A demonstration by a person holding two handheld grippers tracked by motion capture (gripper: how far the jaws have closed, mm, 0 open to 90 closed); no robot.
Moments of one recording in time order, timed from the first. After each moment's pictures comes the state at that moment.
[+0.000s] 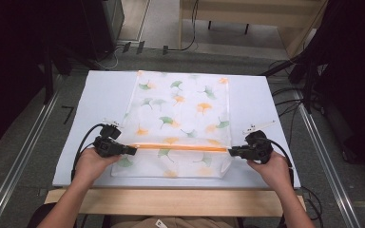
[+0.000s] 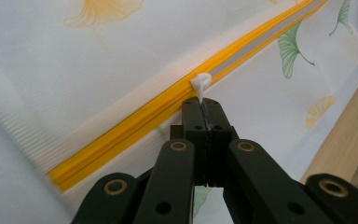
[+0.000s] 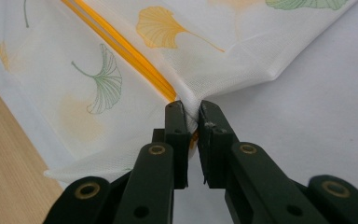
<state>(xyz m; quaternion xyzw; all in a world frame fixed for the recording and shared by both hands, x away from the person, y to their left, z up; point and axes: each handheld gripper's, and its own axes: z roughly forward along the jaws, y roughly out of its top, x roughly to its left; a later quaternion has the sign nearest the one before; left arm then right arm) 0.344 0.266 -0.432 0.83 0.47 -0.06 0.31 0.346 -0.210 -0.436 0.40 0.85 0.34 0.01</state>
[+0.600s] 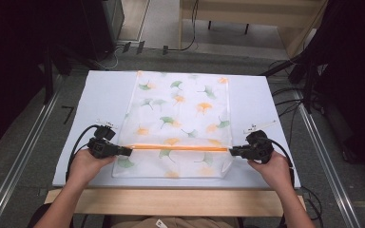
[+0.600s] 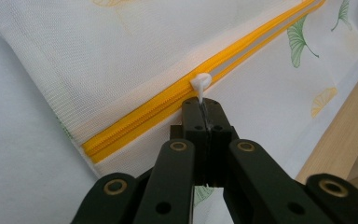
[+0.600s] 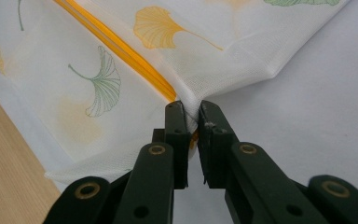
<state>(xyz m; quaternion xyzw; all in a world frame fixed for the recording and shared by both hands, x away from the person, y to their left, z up) 0.340 0.278 -0.431 0.82 0.48 -0.06 0.31 0.347 -0.212 -0.438 0.41 0.85 0.33 0.01</state>
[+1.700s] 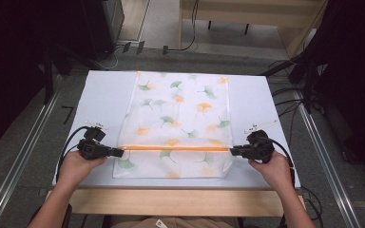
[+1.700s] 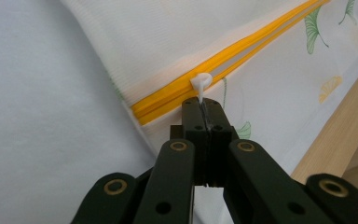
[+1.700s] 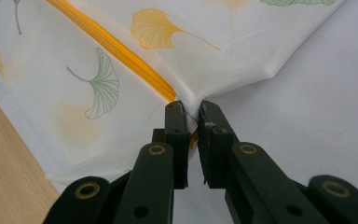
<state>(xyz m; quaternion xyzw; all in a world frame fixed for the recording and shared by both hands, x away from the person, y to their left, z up) 0.333 0.304 -0.430 0.81 0.49 -0.07 0.31 0.348 -0.215 -0.438 0.41 0.85 0.34 0.01</state>
